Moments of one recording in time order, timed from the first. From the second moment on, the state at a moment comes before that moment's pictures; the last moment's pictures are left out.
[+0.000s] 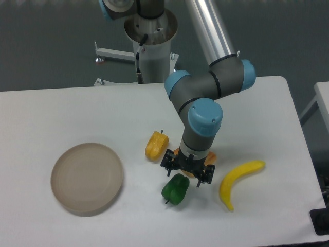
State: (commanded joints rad) arm 2.20 -2.20 -1.33 -1.05 1.41 0.72
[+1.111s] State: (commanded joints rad) arm 2.19 -2.23 -1.33 -1.03 1.40 0.73
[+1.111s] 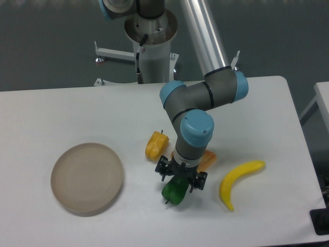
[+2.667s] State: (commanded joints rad) arm 2.35 -2.11 -1.23 -1.10 1.52 1.13
